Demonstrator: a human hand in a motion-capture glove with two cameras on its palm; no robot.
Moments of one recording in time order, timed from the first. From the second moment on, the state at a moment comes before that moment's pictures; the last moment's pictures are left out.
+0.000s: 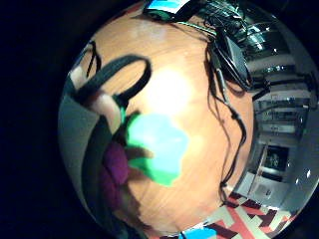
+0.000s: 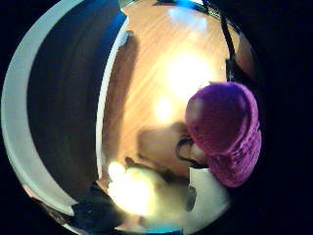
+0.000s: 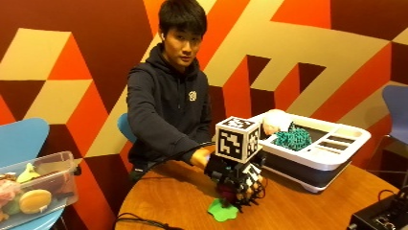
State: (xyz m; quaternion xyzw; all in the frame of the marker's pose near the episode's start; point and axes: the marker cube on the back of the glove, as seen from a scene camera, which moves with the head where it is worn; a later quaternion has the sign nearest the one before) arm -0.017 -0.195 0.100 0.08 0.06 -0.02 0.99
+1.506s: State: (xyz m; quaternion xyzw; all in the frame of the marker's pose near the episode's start) arm -0.139 -0.091 -0.075 0.07 0.00 -0.07 1.00
